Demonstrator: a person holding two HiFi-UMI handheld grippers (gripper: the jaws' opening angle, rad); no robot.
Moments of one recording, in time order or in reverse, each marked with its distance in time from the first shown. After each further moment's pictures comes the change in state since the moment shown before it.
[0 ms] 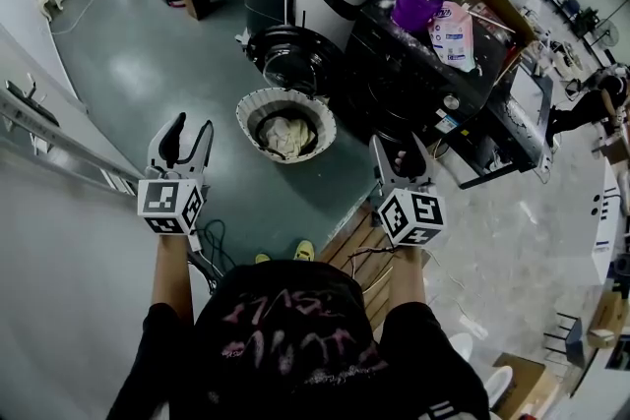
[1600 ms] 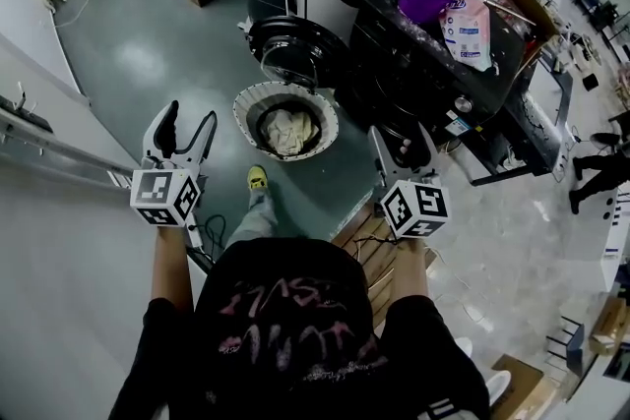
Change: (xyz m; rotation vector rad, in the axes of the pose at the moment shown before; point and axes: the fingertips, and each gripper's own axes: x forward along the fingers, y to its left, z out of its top) left arm 0.083 -0.016 -0.011 -0.040 0.031 0.001; right arm 0.069 -0.061 -0.027 0.049 0.016 0.044
